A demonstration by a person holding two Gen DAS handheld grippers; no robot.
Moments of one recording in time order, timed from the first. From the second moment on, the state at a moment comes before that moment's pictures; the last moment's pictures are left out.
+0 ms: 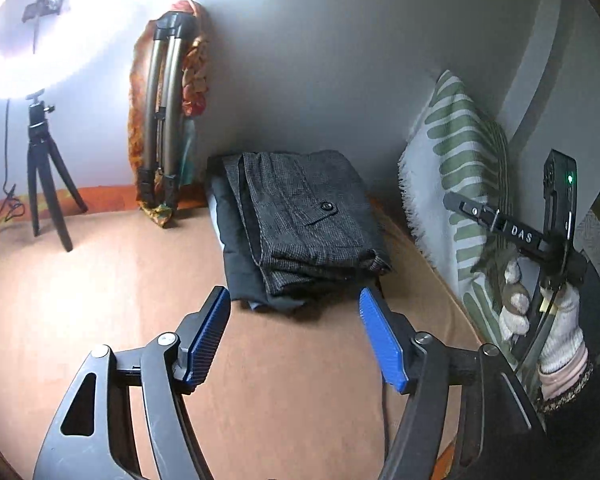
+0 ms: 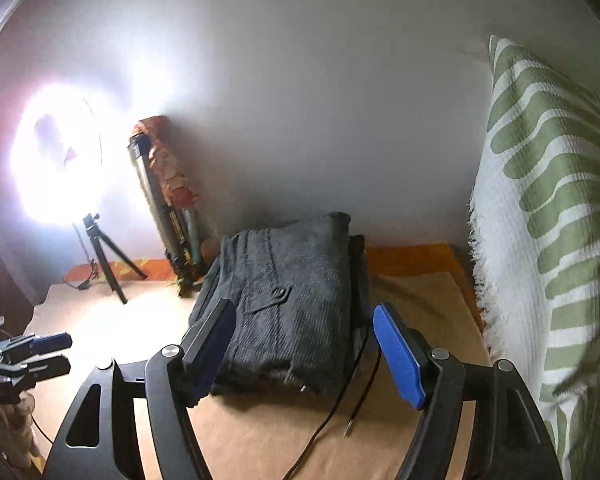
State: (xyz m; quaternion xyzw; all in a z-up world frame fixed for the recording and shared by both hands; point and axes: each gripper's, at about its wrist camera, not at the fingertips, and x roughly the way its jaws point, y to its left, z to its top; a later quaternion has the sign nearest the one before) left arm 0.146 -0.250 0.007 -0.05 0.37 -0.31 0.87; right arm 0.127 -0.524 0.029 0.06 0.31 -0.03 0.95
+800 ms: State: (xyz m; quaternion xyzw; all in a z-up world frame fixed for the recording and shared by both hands) left arm 0.052 -0.215 0.015 0.00 0.32 -0.31 0.90; right arm 0.027 -0.419 0.011 0.04 0.30 -0.02 0.95
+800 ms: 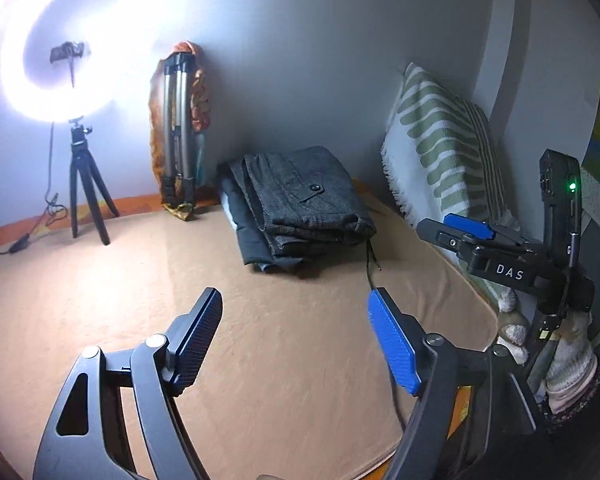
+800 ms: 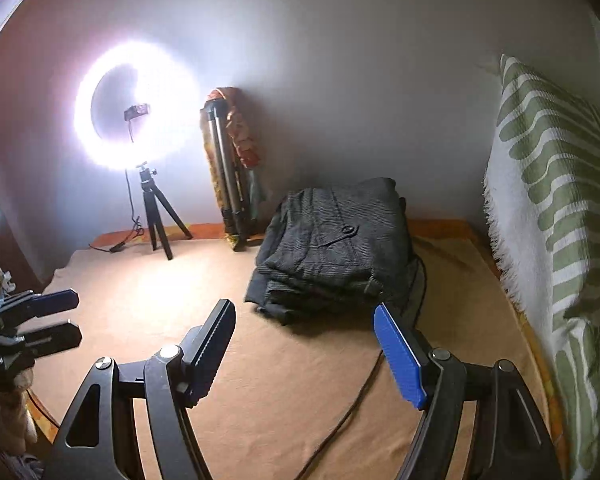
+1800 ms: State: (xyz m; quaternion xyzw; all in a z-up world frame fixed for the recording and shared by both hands) left arm 0.037 -0.189 -0.016 0.03 0.32 -0.22 0.92; right arm 0.003 -0.376 -0.007 0.03 0.27 -0.04 0.96
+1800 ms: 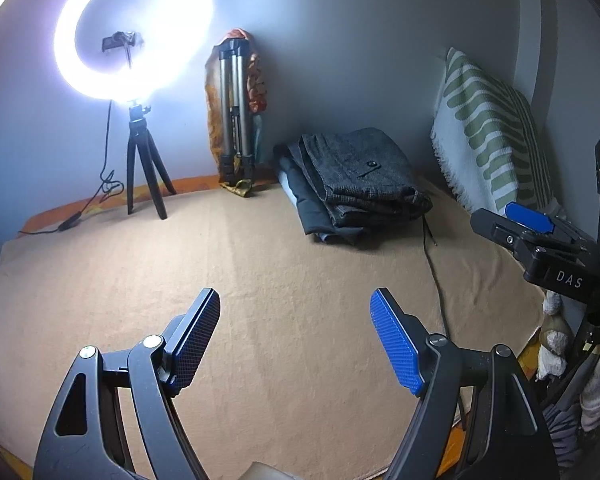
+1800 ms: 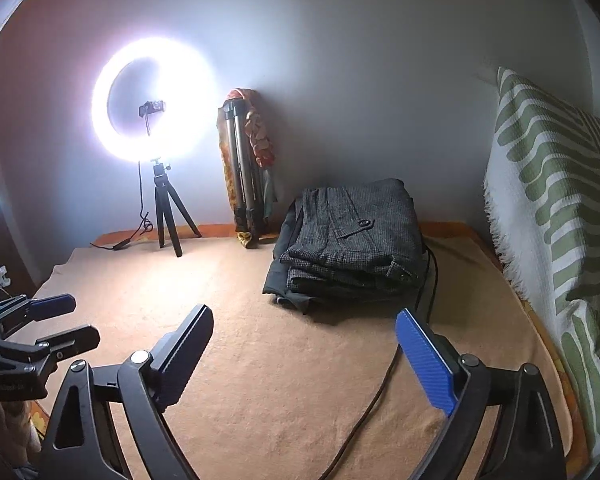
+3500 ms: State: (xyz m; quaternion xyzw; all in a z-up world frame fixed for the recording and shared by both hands) left arm 0.027 -0.177 -0.018 0.03 0.34 -0.19 0.92; right arm 0.000 -0.362 -0.009 0.02 0.27 -0.03 0.96
